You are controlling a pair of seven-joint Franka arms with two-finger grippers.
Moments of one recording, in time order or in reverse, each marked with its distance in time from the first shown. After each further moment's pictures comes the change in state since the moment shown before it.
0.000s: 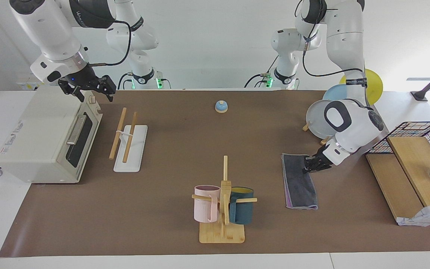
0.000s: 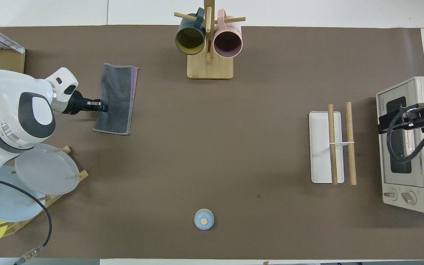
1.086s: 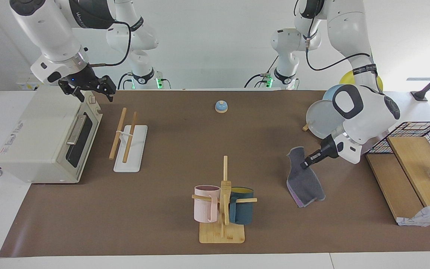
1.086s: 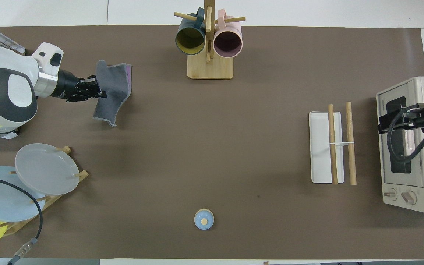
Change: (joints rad) left arm -0.052 -0.073 0.000 0.187 0.005 -0.231 -0.741; right arm 0.000 -0.001 -0.001 -0.007 0.017 -0.001 -0.002
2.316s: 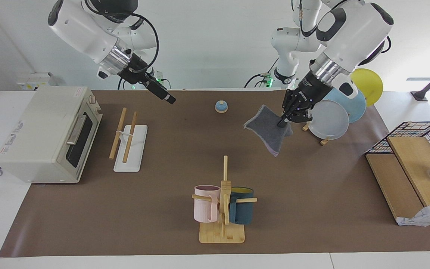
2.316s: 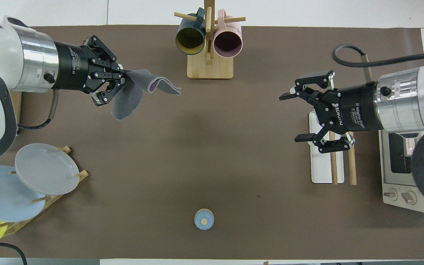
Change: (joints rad) left arm -0.185 -0.235 -0.039 0.134 0.031 -0.083 -1.537; right arm 0.172 -0.054 0.021 -0.169 0.733 0.389 1.131
